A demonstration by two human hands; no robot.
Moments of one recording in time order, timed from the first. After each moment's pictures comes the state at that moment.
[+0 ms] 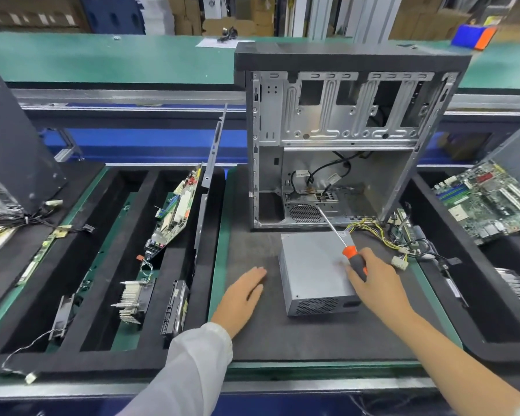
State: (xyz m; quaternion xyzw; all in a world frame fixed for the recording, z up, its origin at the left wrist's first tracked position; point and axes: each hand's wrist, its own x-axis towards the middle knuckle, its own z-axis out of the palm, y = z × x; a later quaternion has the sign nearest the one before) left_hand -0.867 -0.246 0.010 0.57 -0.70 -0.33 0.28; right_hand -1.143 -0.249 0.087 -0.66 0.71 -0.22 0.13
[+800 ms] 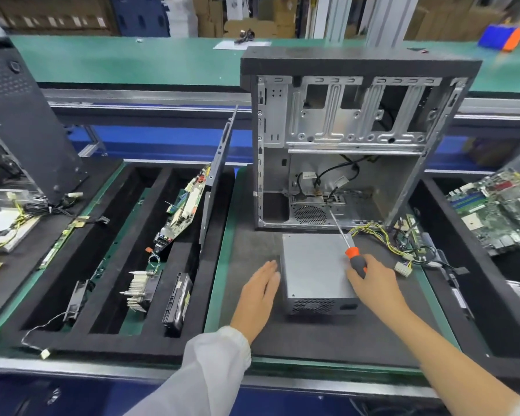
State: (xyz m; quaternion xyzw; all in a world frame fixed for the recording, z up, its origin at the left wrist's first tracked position) left_hand -0.916 -0.223 0.047 0.58 -0.61 -0.40 0.37; right_hand -1.146 -0.257 0.092 -0.60 0.73 -0.21 0.24
